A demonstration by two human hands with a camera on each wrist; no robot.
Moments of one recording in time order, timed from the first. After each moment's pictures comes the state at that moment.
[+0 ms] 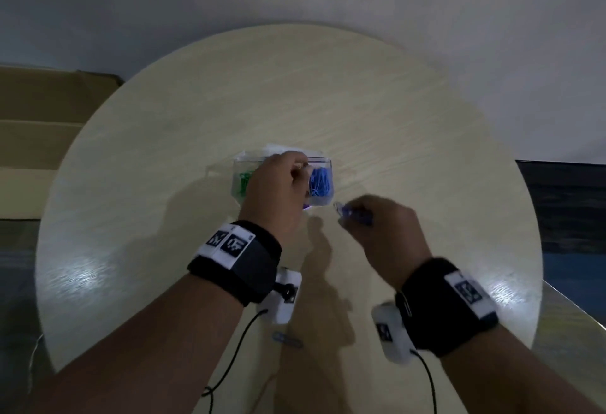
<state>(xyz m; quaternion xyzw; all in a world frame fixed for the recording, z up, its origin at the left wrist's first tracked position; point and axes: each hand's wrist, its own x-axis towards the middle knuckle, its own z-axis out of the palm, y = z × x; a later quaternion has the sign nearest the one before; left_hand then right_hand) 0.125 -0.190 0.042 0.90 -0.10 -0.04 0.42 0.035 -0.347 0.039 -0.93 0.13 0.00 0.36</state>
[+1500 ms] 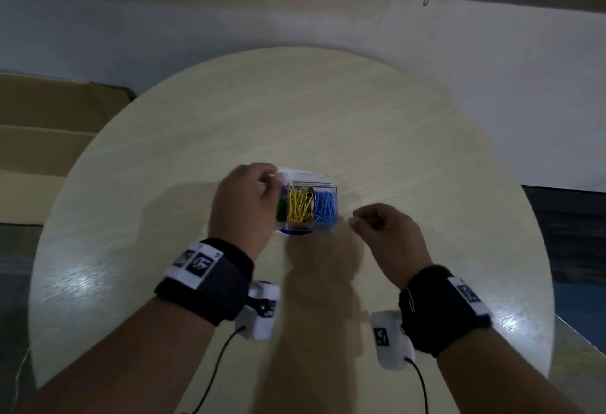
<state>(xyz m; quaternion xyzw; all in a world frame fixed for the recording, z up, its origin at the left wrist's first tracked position) 0.152 -0.156 0.036 0.92 -0.05 0.04 0.39 0.070 -0.367 0.013 -0.88 0.20 0.03 0.43</state>
